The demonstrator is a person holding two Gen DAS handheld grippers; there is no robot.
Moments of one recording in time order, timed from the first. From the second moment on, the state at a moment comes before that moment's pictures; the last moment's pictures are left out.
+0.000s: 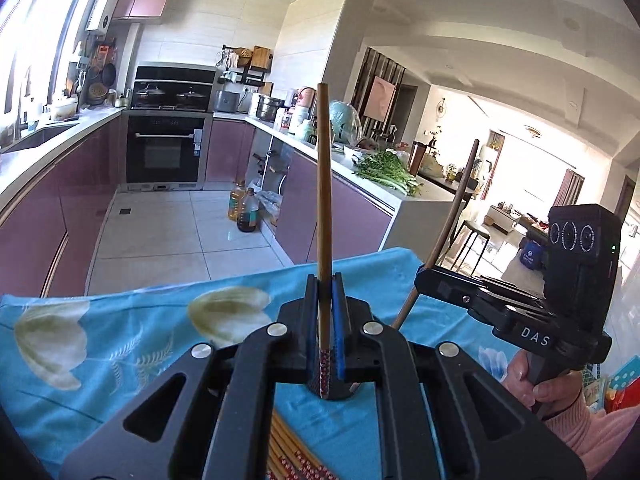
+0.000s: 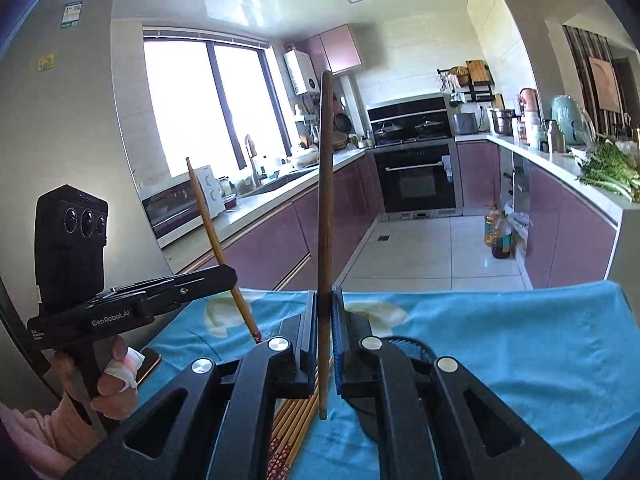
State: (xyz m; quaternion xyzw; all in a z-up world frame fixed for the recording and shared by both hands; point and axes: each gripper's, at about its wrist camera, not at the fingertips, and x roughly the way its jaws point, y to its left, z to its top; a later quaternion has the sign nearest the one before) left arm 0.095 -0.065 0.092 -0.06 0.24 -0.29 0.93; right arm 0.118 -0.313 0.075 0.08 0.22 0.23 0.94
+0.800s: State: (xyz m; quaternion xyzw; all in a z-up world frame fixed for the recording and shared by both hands) left arm 0.116 -0.108 0.096 -0.04 0.23 -0.31 0.92; right arm 0.124 -0.319 0.082 0.08 0.21 0.22 0.95
